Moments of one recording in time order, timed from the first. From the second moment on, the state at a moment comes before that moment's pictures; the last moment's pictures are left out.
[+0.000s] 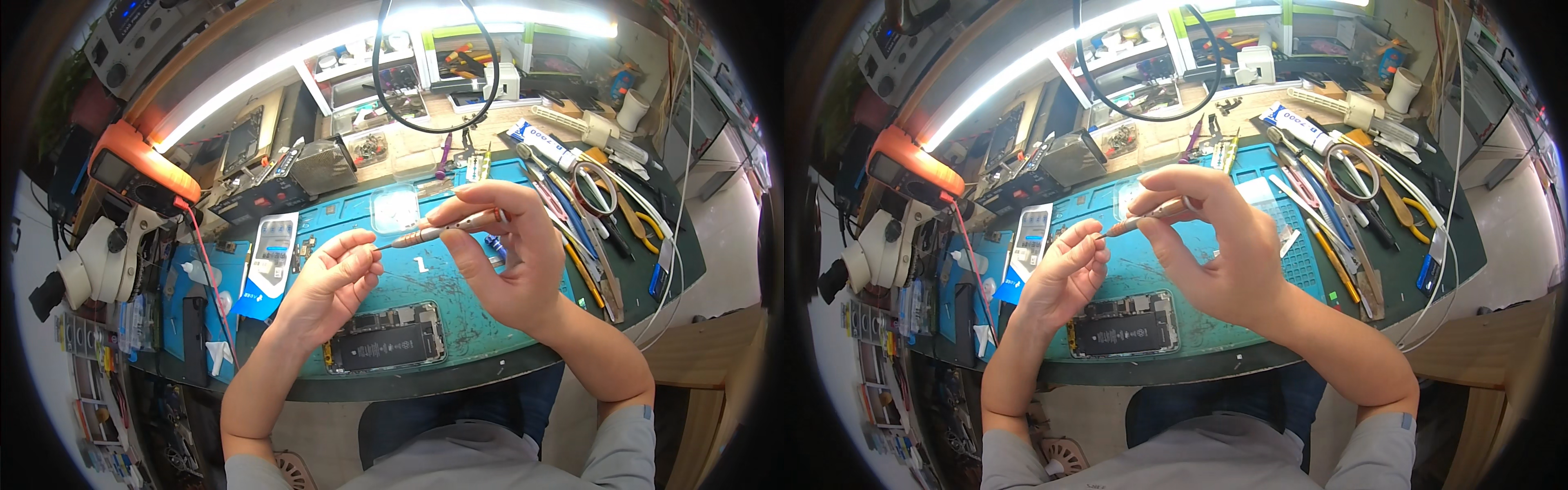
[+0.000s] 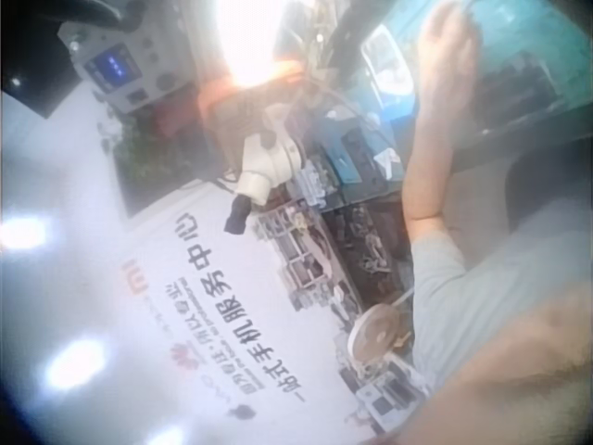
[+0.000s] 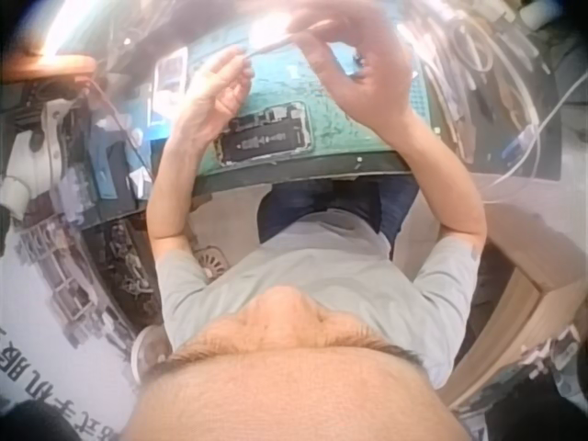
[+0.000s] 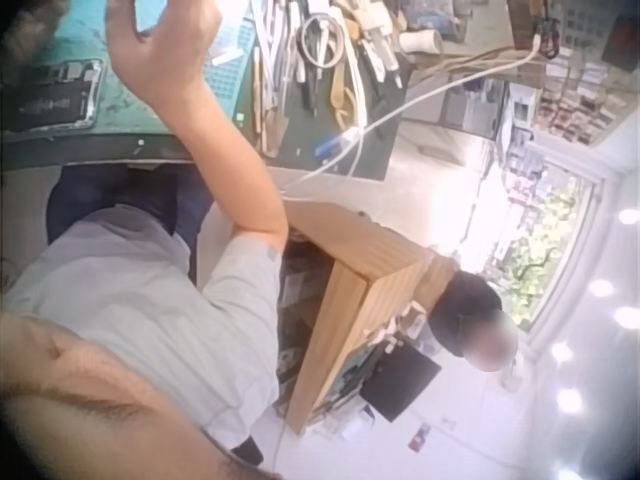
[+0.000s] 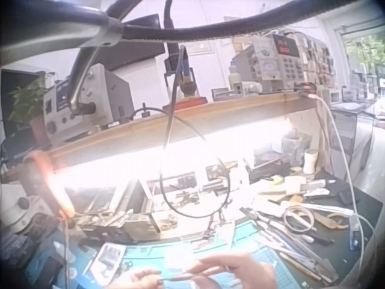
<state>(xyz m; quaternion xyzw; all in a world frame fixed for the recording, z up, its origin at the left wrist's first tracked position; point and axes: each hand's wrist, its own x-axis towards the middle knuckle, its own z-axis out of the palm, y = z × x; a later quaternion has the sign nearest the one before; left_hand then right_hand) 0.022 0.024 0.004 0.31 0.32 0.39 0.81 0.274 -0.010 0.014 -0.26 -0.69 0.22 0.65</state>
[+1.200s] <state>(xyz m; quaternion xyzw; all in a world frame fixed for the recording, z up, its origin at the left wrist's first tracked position) 0.027 0.022 0.008 0.41 0.38 0.38 0.74 0.278 -0.006 0.012 -0.28 -0.74 0.16 0.60</state>
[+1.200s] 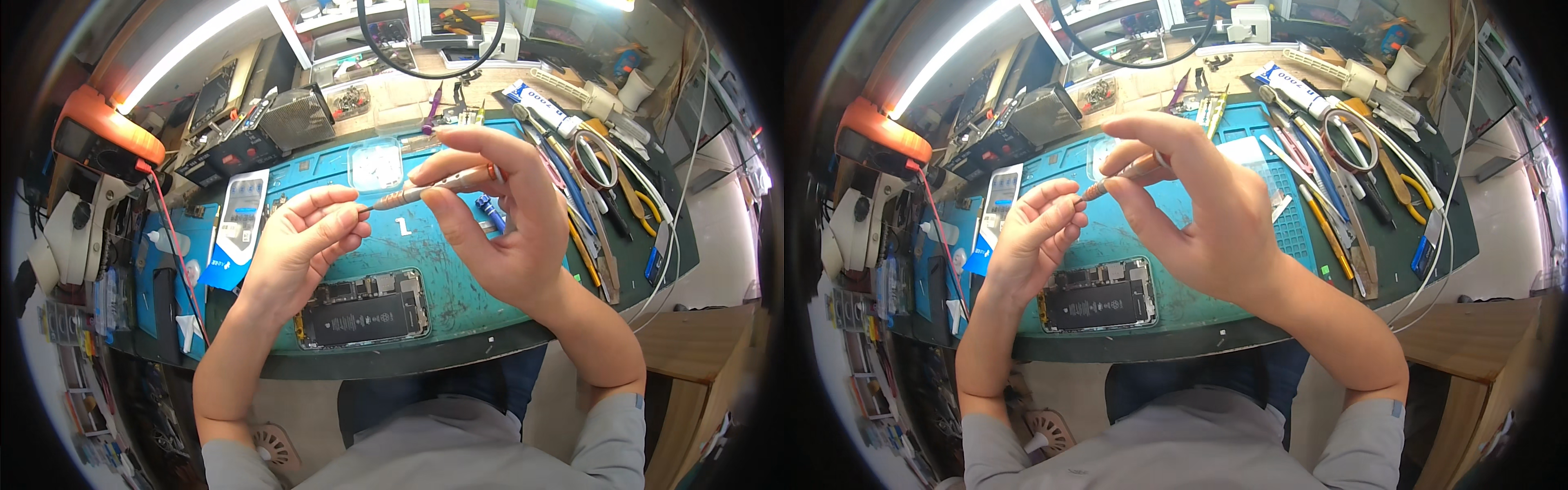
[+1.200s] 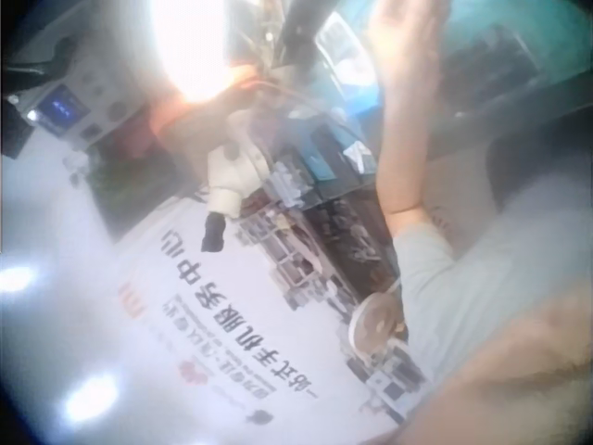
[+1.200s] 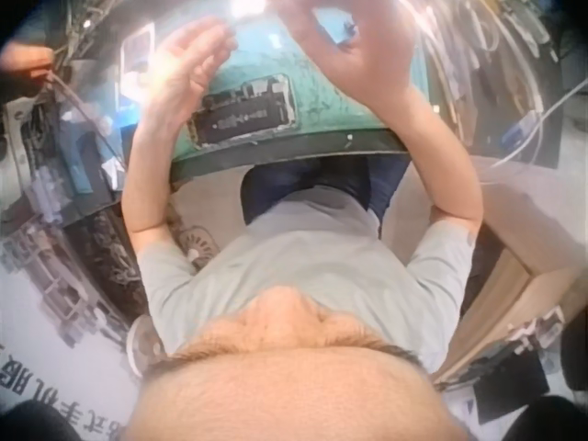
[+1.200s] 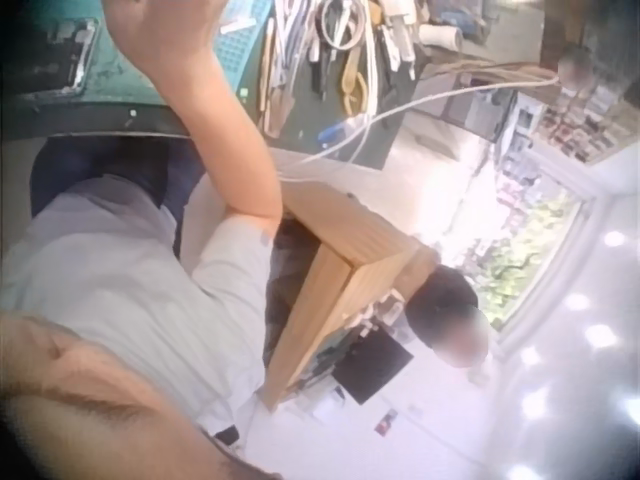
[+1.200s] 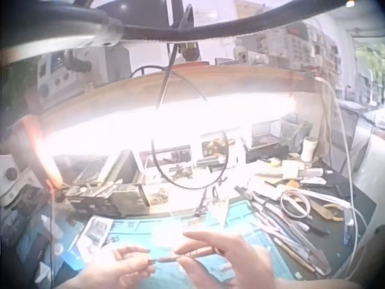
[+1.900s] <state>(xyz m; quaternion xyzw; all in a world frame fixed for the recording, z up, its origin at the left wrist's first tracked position) 0.038 0.000 0.020 0.81 0.29 0.24 0.45 0.299 -0.033 0.014 -0.26 -0.82 0.20 0.47</state>
